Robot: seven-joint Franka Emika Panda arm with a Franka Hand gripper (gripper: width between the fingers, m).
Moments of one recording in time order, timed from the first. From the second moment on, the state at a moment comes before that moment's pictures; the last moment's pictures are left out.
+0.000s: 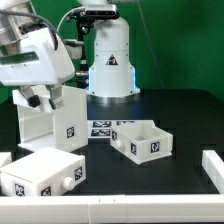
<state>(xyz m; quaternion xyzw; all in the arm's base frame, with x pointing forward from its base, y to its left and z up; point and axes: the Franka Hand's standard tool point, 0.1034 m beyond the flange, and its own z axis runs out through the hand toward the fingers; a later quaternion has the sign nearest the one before) 0.497 -0.145 0.105 -0.91 0.40 0.05 0.12</state>
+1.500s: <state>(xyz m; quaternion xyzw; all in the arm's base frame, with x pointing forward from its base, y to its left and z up) 0.490 -0.146 0.149 -0.99 -0.11 -0.04 0.10</state>
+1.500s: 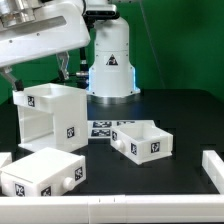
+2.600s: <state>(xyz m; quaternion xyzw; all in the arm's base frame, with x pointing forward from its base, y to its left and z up) 0.469 -0.157 0.125 -0.91 -0.40 -0.06 0.06</state>
